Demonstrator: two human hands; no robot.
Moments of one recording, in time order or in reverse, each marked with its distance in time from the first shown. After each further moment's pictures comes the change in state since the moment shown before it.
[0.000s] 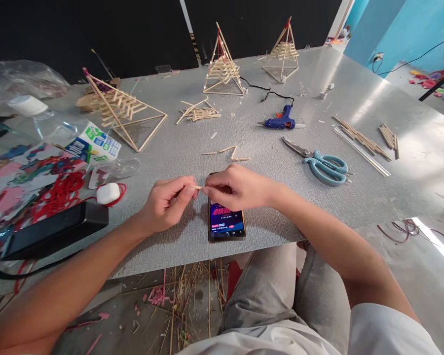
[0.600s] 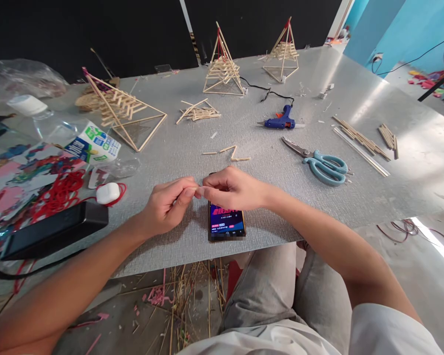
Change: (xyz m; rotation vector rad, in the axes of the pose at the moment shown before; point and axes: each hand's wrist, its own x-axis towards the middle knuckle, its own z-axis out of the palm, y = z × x) left_hand -0.004 0.000 0.002 0.061 -0.002 0.090; right_hand 0.003 -0.007 0.011 0.380 0.017 0.148
